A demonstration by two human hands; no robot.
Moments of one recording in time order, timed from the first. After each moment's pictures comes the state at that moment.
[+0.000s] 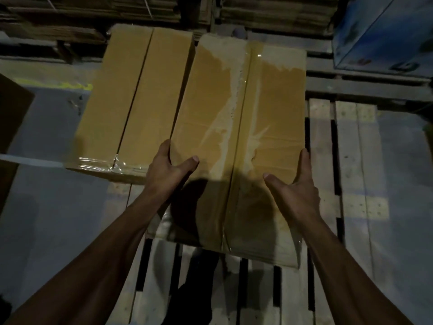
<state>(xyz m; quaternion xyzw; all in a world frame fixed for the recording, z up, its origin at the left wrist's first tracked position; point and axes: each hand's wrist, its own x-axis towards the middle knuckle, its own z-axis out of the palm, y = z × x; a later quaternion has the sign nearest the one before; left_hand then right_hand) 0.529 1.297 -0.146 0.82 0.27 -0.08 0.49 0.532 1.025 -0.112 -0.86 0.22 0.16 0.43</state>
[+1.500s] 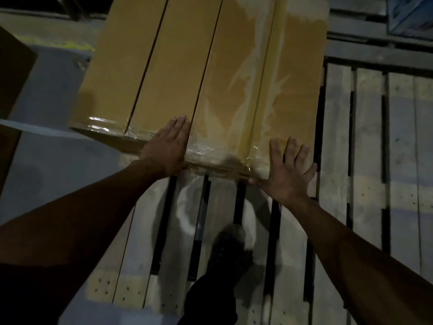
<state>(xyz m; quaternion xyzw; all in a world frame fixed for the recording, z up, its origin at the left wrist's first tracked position) 0.506 1.398 -0.251 0.97 -0.04 -0.25 0.01 0.516 1.111 -0.269 -0.96 -0.03 0.28 0.06</state>
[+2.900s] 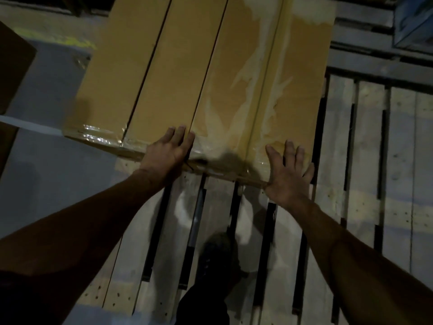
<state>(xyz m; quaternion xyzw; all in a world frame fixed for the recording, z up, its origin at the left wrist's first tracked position) 0.527 1.395 -0.256 0.98 -0.05 -0.18 -0.01 0.563 1.105 -0.257 -0.96 -0.06 0.28 0.04</state>
